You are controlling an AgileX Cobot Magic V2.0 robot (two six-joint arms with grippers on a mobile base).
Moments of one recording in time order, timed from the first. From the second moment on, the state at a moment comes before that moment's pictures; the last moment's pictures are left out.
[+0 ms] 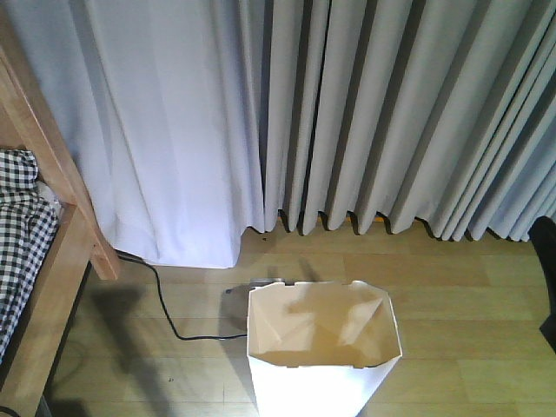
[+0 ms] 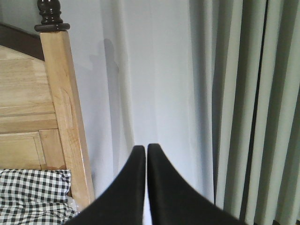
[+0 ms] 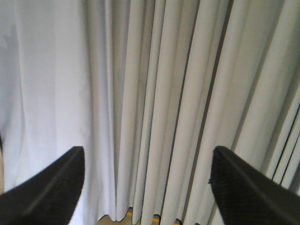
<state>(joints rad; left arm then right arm) 0.00 -0.01 0.03 0.03 0.08 0.00 -0.06 0.26 -0.29 0.84 0.34 -0.89</state>
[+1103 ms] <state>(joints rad) 0.00 -0.01 0.03 0.03 0.08 0.00 -0.06 0.26 -0.27 0.82 0.28 -0.89</state>
